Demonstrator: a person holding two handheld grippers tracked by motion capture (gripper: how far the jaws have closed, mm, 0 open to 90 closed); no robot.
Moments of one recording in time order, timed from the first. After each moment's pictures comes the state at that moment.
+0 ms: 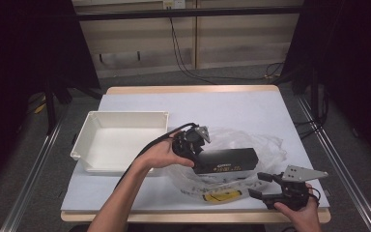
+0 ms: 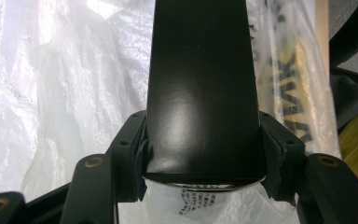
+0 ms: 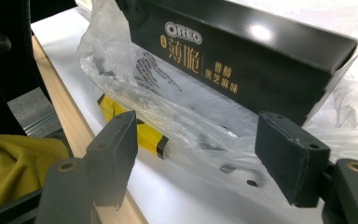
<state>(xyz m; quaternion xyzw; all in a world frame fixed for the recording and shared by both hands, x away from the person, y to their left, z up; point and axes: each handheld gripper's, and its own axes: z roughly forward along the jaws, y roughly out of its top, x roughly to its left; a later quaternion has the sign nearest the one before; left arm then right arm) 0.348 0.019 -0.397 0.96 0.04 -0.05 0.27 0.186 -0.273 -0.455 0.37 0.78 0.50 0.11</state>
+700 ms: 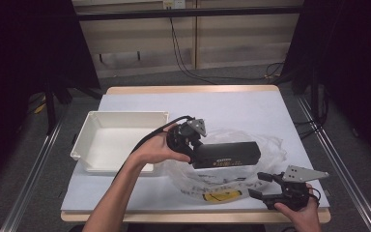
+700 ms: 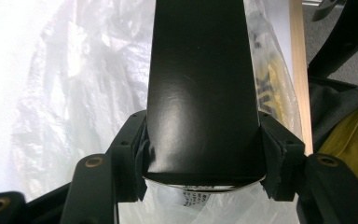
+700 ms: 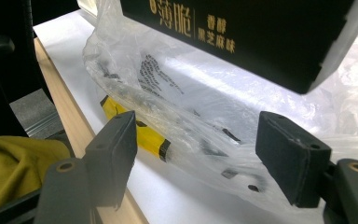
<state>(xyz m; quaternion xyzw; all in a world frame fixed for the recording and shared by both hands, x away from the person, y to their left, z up) 0.348 0.033 -0.365 0.95 0.02 -0.03 0.31 0.186 -0.273 -0.454 0.36 0.78 0.50 0.11</state>
